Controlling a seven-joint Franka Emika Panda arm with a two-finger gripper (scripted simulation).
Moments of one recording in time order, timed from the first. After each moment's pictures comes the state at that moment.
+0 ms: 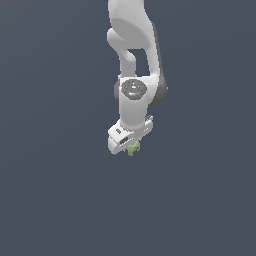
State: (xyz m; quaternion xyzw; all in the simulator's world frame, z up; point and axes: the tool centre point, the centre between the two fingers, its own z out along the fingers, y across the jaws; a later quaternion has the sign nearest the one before) arm 0.006 0.015 0.117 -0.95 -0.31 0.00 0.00
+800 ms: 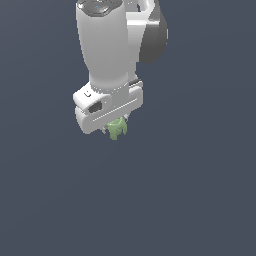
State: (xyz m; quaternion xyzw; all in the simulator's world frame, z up) arm 0.032 -0.042 0.285 -0.95 -0.31 0.00 0.00
